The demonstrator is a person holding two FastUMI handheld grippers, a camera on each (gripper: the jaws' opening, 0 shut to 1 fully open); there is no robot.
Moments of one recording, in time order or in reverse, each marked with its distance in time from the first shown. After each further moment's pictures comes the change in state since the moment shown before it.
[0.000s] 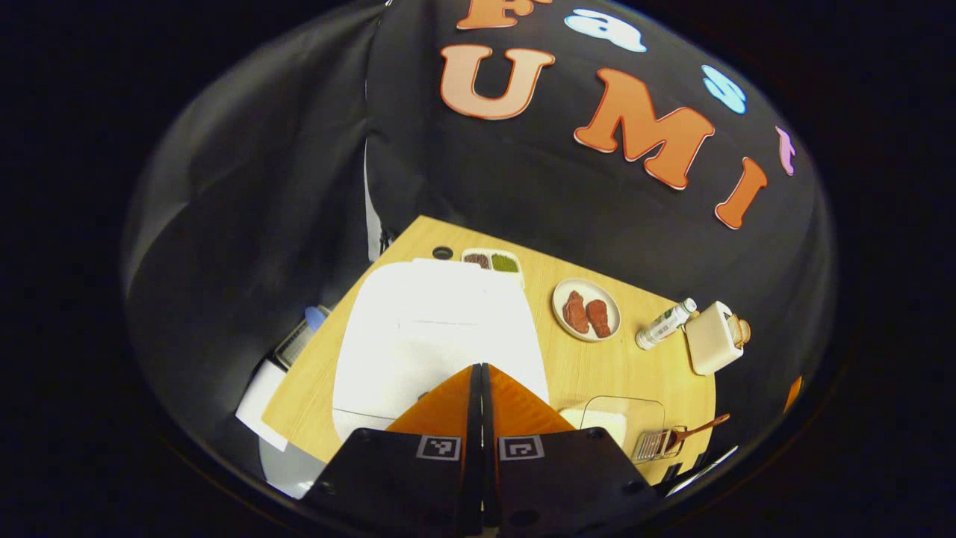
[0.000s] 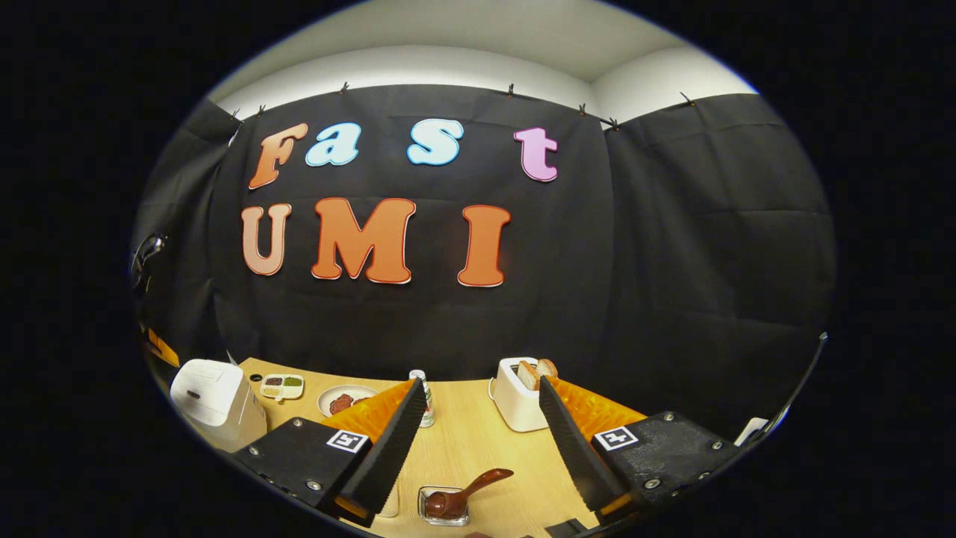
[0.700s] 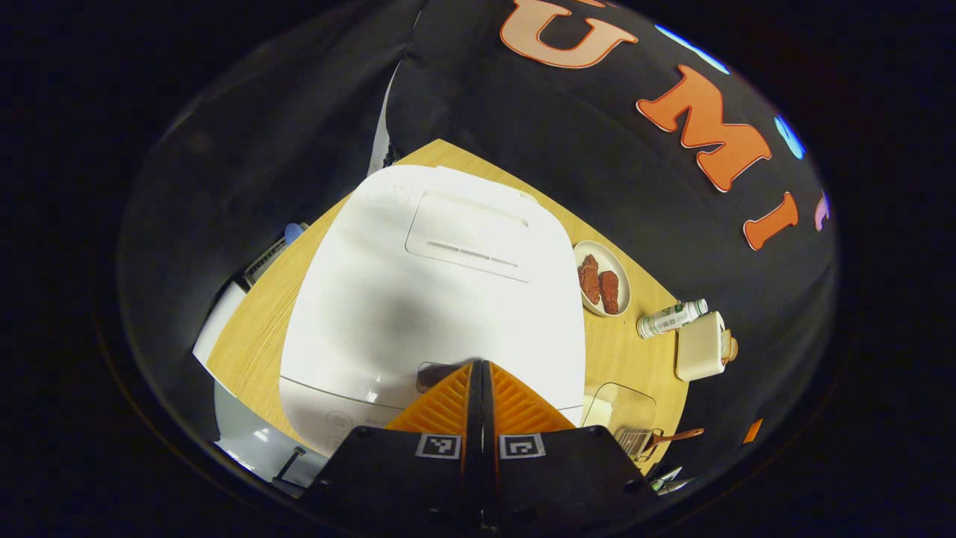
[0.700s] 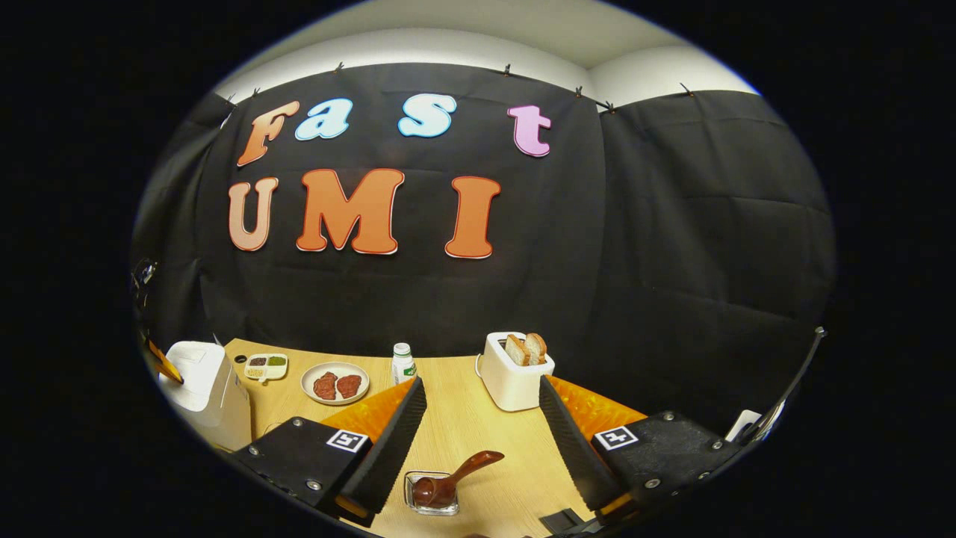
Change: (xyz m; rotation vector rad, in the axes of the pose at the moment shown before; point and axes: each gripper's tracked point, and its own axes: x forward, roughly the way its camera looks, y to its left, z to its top) left arm 0.060 0.026 -0.045 -0.172 0.185 -0.041; right arm 0.004 -0.003 -0.035 -0.032 0.089 -0.039
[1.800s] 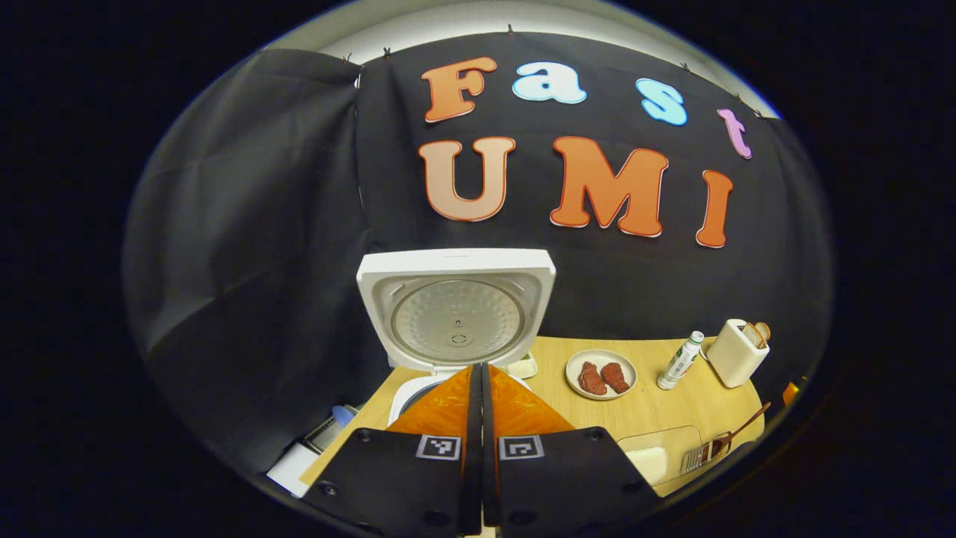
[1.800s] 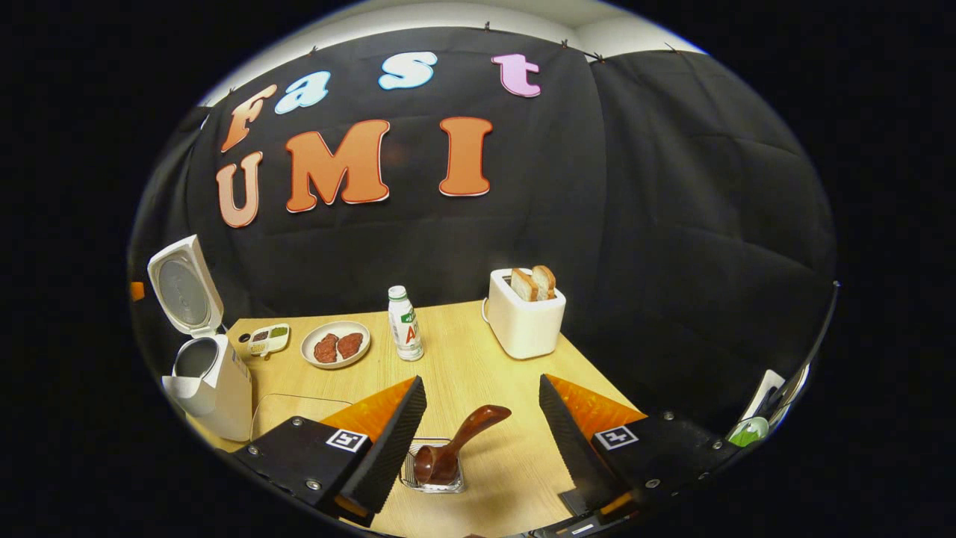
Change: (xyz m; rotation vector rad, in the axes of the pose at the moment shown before) left arm -0.146 -0.067 0.088 0.419 -0.739 0.086; right arm 0.020 -0.008 -0.092 0.089 0.230 0.032
